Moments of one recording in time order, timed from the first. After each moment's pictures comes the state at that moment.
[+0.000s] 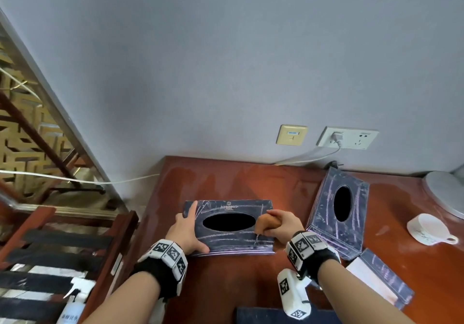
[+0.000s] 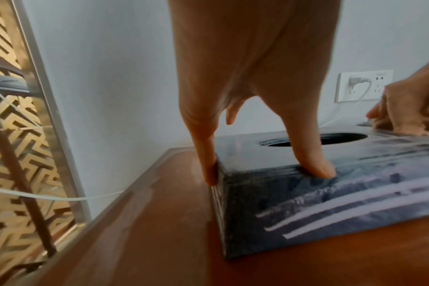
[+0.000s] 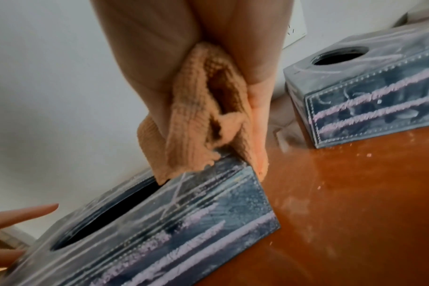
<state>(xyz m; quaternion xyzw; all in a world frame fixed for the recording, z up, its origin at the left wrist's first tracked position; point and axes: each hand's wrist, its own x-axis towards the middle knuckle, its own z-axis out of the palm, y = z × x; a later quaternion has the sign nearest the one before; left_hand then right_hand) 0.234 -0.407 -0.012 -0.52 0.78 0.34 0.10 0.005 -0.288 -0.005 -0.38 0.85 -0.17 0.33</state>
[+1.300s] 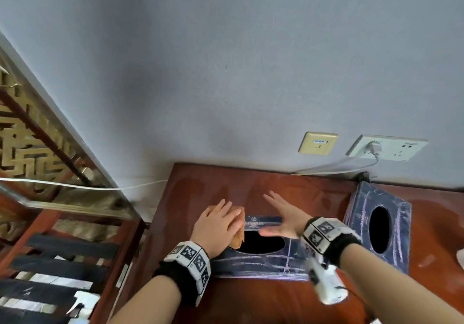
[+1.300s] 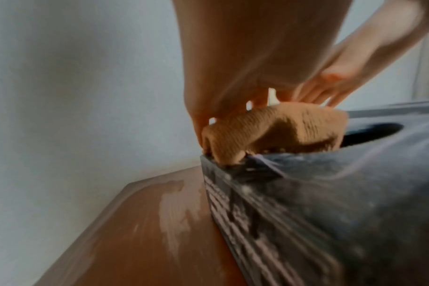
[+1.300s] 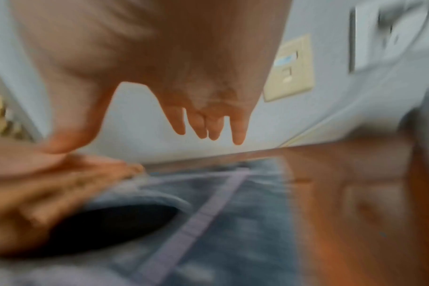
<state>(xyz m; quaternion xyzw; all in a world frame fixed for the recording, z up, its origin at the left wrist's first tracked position) 0.179 -0.461 -0.036 -0.35 0.92 0.18 0.05 -0.021 -0.379 0.005 -0.58 0.73 -0.05 0.36</state>
